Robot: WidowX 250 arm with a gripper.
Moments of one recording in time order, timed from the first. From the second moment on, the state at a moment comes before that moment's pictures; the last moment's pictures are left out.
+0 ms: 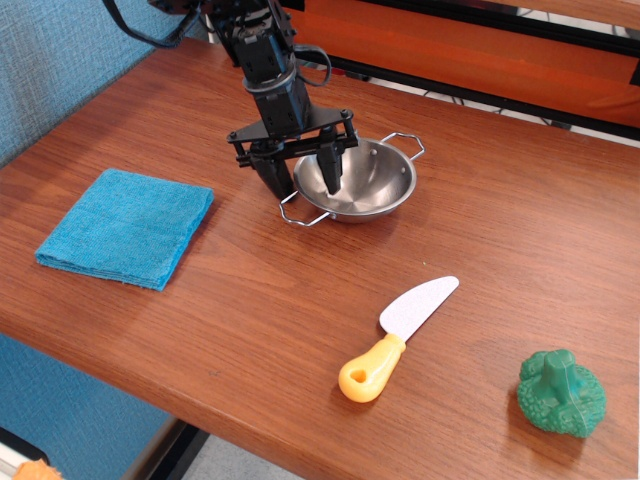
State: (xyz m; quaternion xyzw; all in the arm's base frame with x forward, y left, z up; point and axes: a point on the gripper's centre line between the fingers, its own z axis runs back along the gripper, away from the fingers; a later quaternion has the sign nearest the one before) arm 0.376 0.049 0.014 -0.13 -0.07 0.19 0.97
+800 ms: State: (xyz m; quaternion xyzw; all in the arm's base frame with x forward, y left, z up) arm 0.376 0.054 0.025 -0.16 -0.09 0.22 0.96
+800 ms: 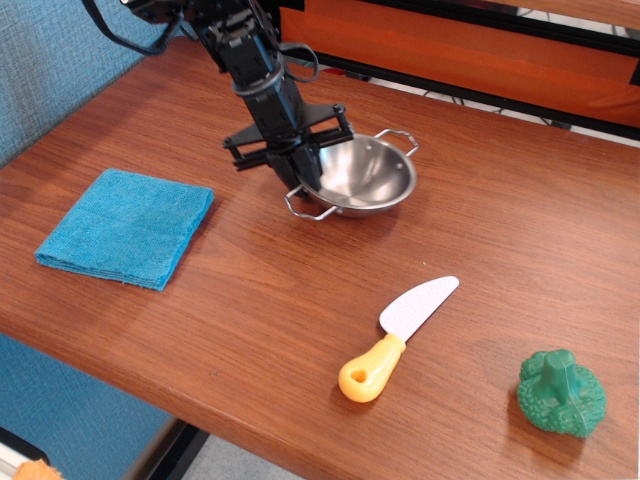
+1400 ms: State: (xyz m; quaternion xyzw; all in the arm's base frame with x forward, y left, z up) arm 0.376 0.131 0.051 -0.07 -0.11 0.36 0.92
